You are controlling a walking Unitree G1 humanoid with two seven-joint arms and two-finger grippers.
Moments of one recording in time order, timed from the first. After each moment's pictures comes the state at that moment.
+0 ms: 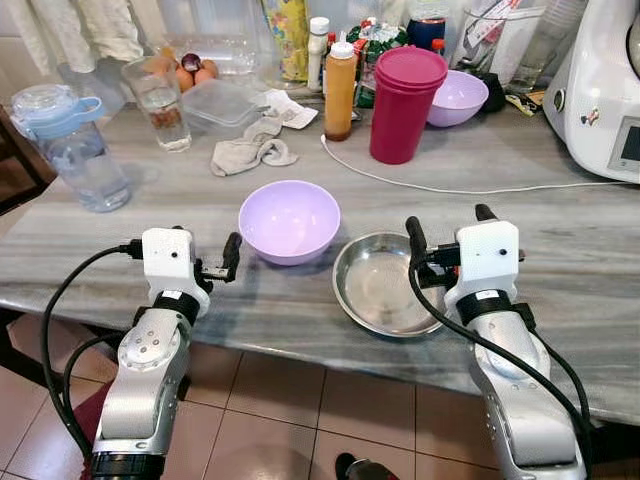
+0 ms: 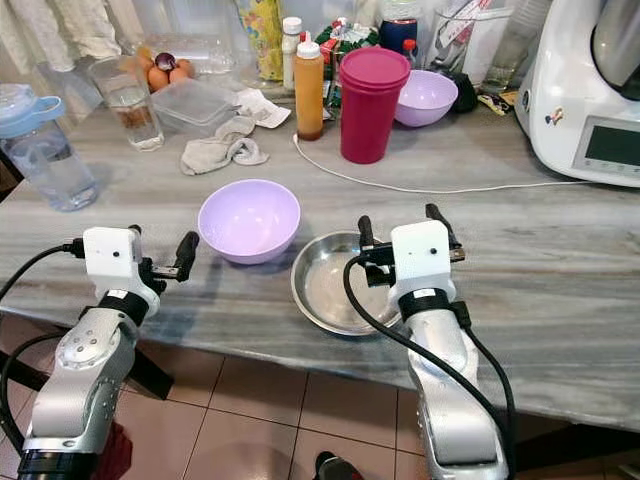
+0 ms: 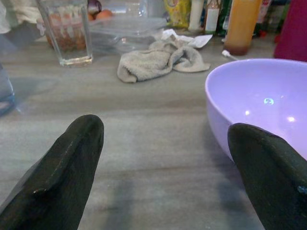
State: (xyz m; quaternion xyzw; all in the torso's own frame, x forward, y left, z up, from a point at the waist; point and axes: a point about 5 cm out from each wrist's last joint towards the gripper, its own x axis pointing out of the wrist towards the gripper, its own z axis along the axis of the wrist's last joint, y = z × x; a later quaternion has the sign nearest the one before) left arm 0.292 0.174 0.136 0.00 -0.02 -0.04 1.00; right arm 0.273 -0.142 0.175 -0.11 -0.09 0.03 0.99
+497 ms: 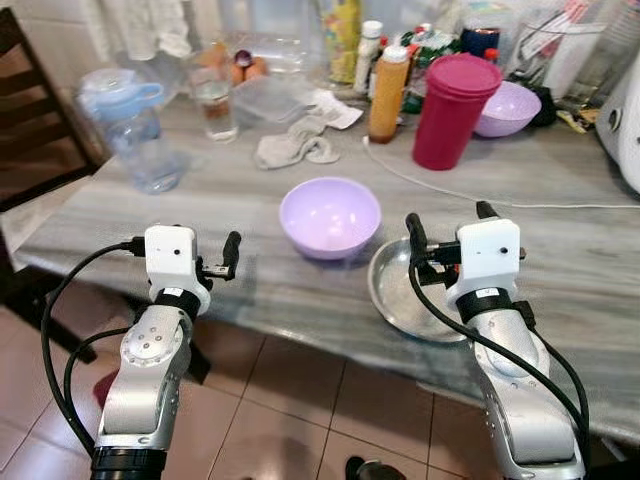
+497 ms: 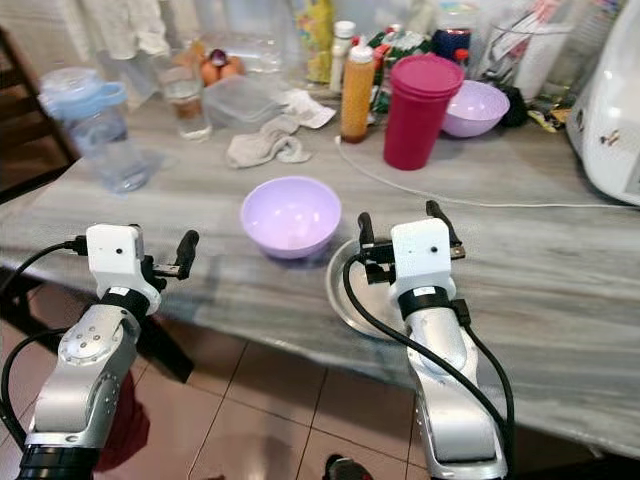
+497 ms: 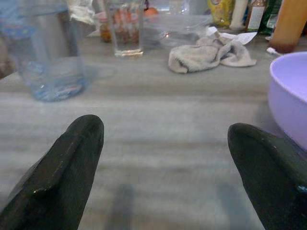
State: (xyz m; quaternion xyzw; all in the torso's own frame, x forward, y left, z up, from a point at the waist) left arm 0.295 0.174 0.138 0.01 -0.02 -0.03 1.00; right arm 0.274 -0.141 0.176 -0.11 -0.10 0.03 0.99
